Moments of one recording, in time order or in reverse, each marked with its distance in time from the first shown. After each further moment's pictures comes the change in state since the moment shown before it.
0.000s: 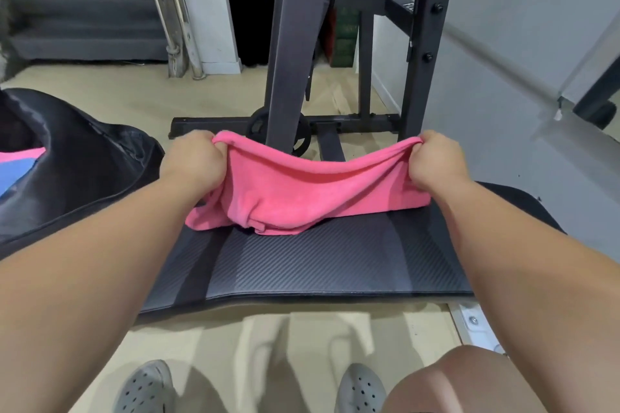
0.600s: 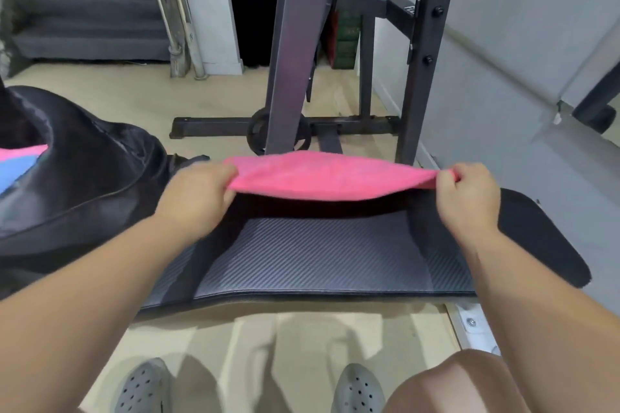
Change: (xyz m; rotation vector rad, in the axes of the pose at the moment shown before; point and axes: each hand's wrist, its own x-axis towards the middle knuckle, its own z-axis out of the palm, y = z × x) left_hand -0.048 -0.033 0.012 0.134 0.016 0.547; right_hand -0.041 0.060 0.005 0.158 0.265 -0.037
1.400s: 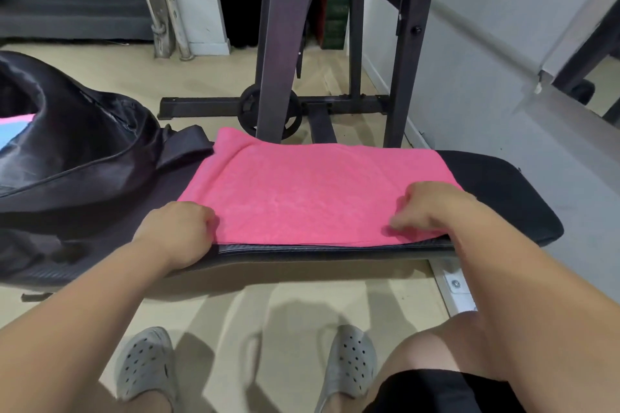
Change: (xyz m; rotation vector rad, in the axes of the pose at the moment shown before) left_hand -0.089 0.006 0.012 0.185 -0.527 -0.244; right_hand -0.054 -0.029 -0.022 -0.699 -0.927 0.118
